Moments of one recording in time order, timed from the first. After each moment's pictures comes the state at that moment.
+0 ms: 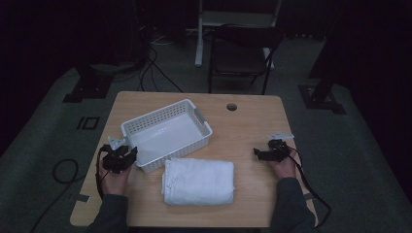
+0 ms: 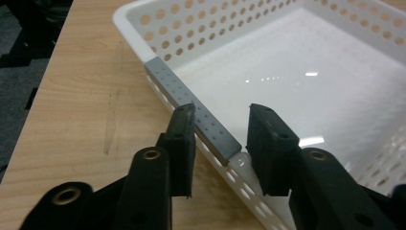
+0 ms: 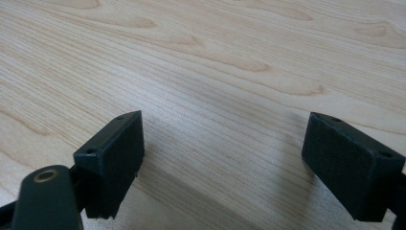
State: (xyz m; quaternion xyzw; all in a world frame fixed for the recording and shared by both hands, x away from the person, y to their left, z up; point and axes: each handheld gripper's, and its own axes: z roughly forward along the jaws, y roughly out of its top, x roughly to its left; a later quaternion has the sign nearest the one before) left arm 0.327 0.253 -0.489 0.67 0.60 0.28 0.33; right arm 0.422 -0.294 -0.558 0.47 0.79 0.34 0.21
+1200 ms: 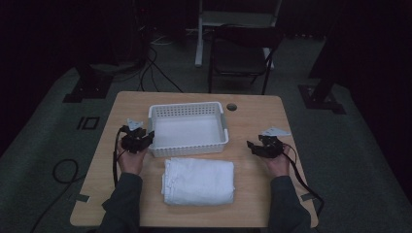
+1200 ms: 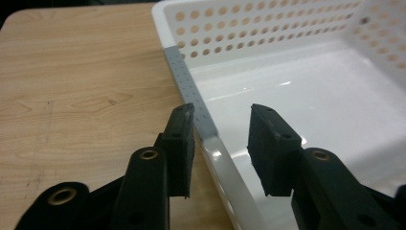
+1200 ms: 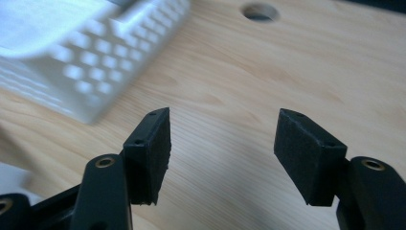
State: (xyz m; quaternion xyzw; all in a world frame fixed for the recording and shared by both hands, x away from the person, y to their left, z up) left arm 0.378 0.223 -0.480 0.70 0.55 0.26 0.38; right arm 0.404 -0.248 -0.512 0.44 0.78 0.39 0.23
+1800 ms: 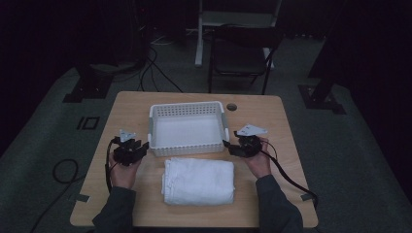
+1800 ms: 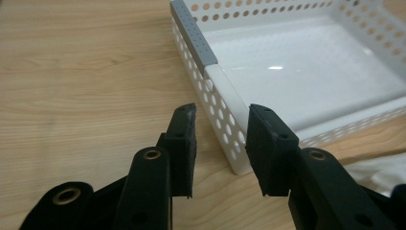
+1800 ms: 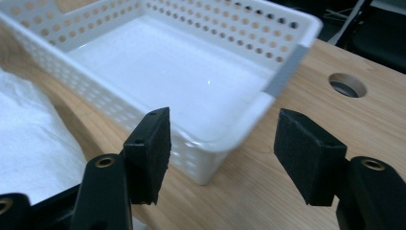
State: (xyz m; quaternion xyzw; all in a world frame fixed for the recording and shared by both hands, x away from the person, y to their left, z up) left arm 0.352 0.234 -0.486 0.70 0.57 0.22 0.38; right arm 0.391 -0.174 -0.483 0.34 0.81 0.43 0.22
